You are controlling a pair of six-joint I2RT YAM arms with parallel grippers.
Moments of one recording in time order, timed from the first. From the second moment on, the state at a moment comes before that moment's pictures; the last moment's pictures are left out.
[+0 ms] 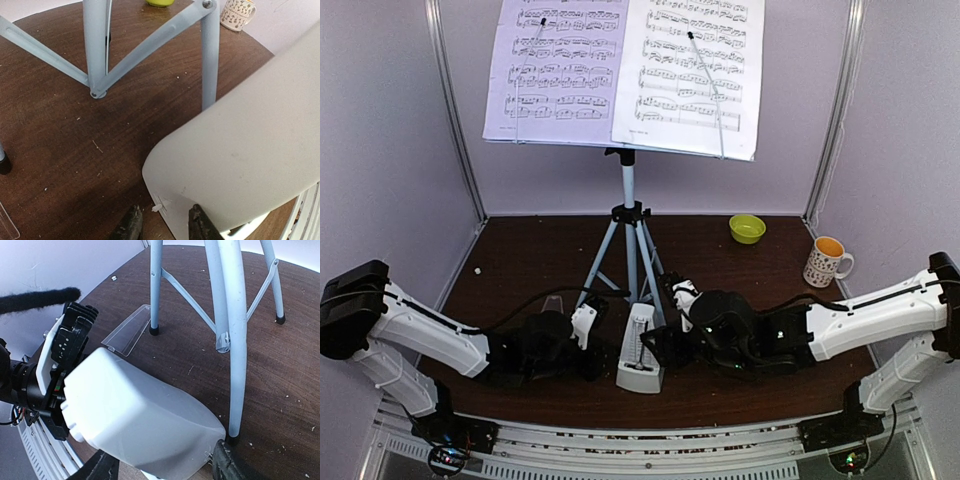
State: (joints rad) left arm -1.14 1.48 0.47 0.49 -0.21 -0.41; right arm 1.26 1.44 0.84 0.04 0.37 0.58
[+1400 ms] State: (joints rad) left arm -1.14 1.29 0.41 0.44 -0.33 -0.39; right arm 1.26 1.27 0.74 0.01 0.44 0.58
